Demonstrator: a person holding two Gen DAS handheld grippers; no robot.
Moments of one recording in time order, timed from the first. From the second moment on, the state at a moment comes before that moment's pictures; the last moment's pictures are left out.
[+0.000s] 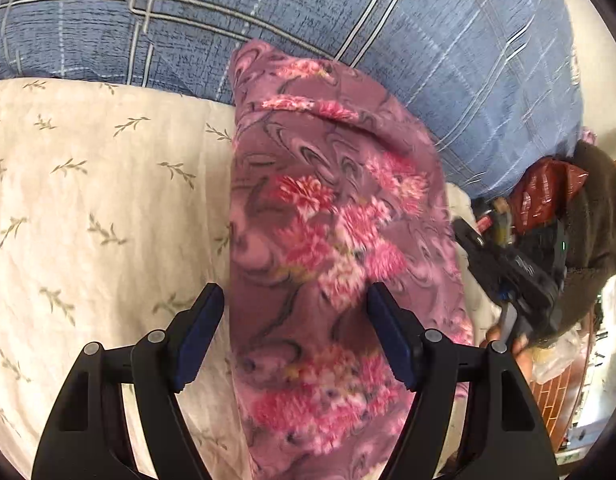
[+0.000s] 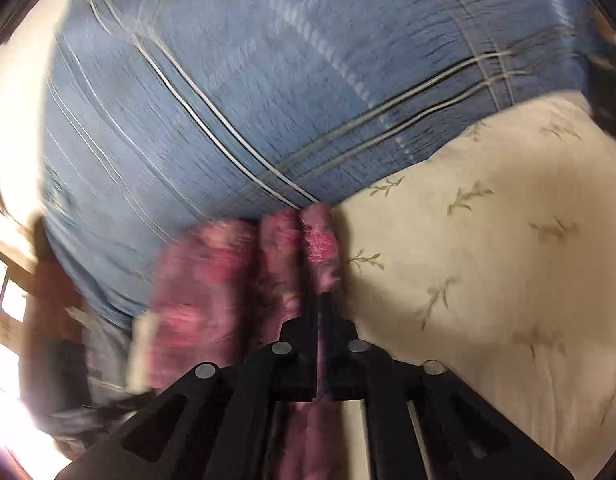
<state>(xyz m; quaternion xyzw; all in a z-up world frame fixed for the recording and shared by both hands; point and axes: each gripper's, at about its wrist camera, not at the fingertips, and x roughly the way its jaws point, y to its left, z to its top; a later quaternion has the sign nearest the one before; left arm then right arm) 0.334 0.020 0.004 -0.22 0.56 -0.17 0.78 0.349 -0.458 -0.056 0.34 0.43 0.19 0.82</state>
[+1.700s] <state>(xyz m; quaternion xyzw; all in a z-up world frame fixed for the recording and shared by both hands) 0.281 -0.011 0.031 -0.11 0.52 -0.06 0.84 0.304 -0.413 -0.026 0.16 0.45 0.20 0.86</state>
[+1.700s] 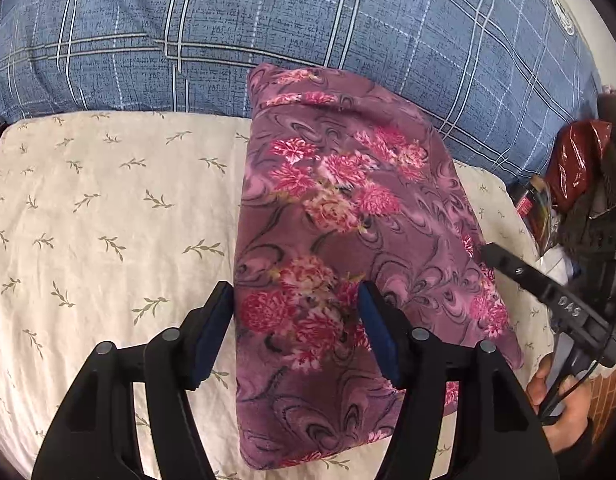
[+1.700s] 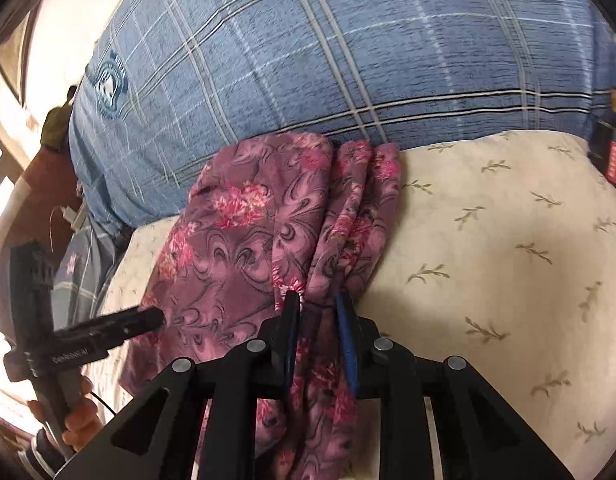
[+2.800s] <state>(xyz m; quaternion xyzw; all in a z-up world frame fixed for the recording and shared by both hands) 0.400 0.026 0.027 -0.17 0.56 -0.10 0.80 0.374 -0.427 -0.043 0.24 0.46 0.18 0.84</state>
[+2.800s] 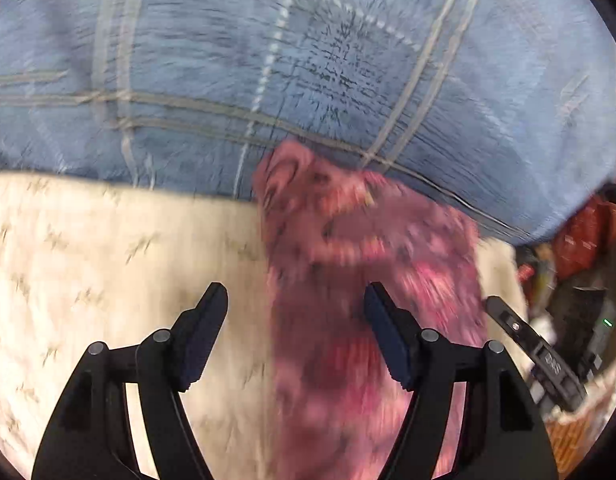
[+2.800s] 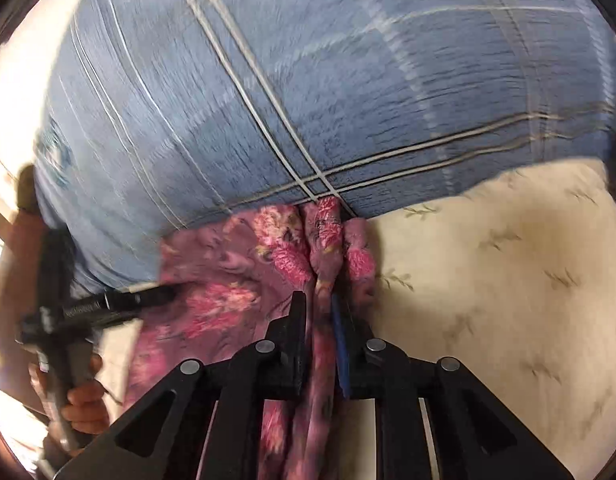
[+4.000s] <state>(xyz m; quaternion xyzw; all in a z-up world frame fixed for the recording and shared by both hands) 0.369 0.029 0.015 -0.16 0.60 -0.11 0.78 0.370 -0.409 -0.052 0.22 0.48 0.14 0.84</state>
